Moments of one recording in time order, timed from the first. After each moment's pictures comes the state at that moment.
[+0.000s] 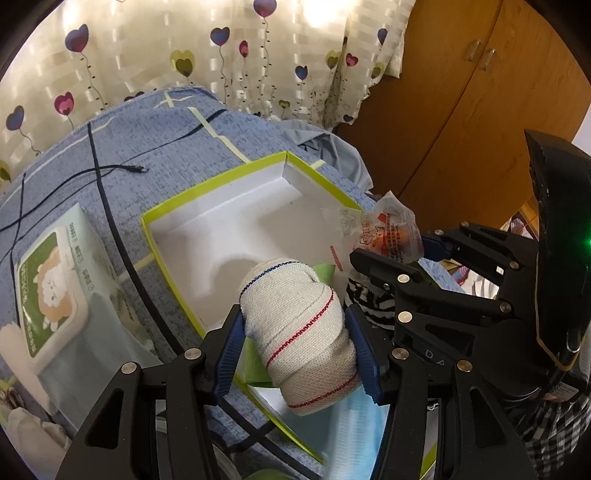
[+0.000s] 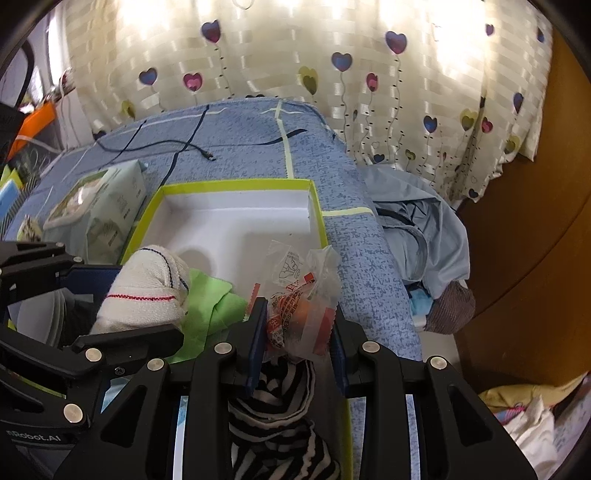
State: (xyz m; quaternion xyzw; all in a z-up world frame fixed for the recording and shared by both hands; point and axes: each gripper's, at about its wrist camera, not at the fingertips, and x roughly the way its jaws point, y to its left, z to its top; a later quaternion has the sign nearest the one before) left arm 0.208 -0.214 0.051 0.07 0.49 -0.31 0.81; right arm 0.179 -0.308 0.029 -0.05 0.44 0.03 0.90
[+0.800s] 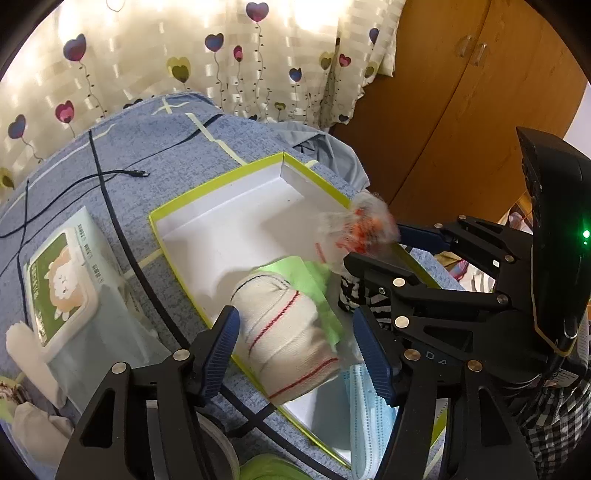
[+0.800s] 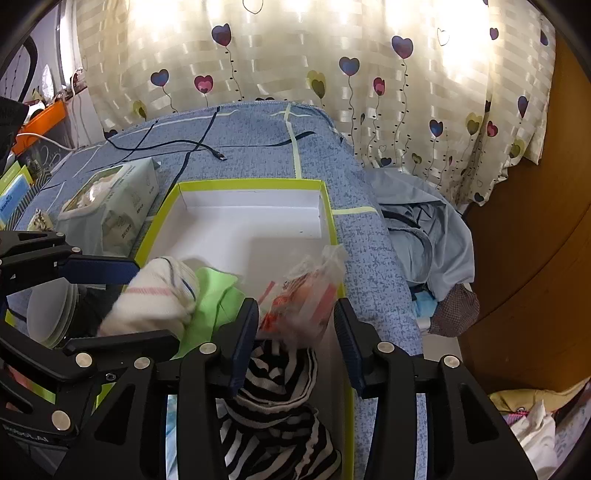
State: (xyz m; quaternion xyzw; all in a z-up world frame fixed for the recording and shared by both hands) left arm 0.197 -0.210 0.061 0.08 0.48 -0.32 0.81; right arm 0.169 -0.308 0.035 -0.03 0.43 0.04 0.90
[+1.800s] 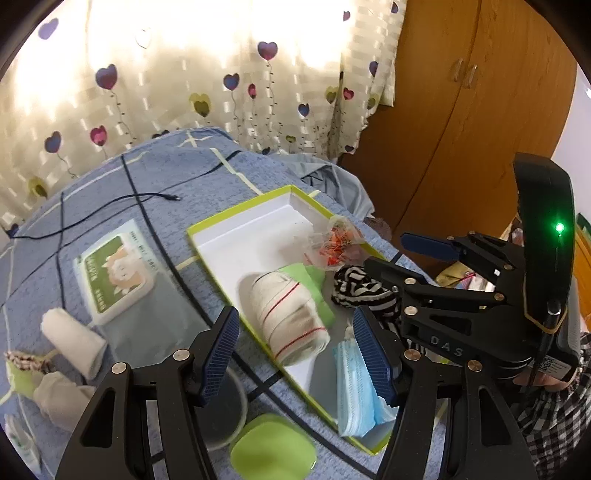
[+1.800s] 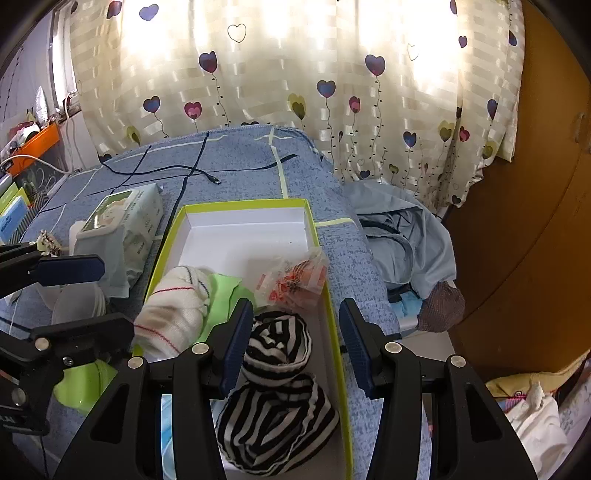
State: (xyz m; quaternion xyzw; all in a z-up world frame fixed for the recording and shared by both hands) left arm 0.151 -0.182 0.100 0.08 0.42 -0.29 0.85; right arm 0.133 -0.308 0.065 -0.01 0.40 0.01 0.91
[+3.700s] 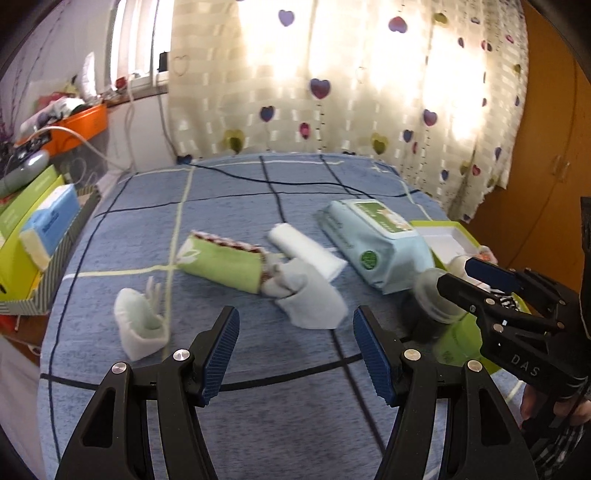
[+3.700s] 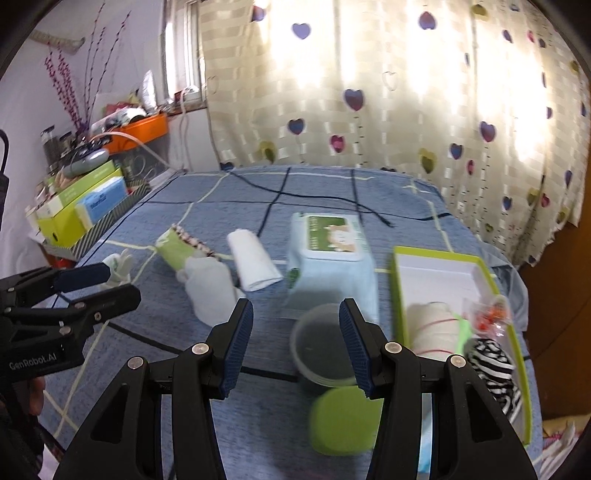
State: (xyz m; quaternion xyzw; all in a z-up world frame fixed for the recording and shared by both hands) left arm 0.075 0.056 0.099 -0.03 0.37 -0.07 0.93; right arm 0.088 -0.110 0.086 -0.04 0.33 0.16 0.93
